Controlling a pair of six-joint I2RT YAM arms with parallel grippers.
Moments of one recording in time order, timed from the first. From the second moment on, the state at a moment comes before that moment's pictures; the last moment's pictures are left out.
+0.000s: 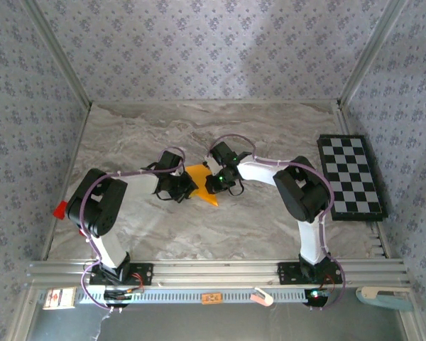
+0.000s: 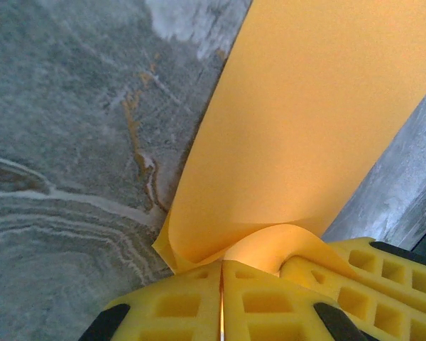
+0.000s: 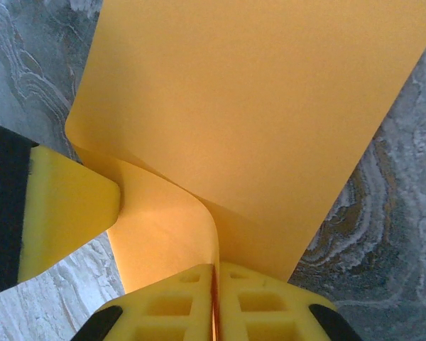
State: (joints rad) left arm -0.50 1.73 0.83 -0.14 0.44 -1.22; right arm 0.69 2.00 1.28 -0.45 -0.34 0.23
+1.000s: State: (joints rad) left arm -0.50 1.74 0.84 -0.16 0.42 -1.19; right arm 0.66 1.83 1.27 -0.52 -0.42 0.32
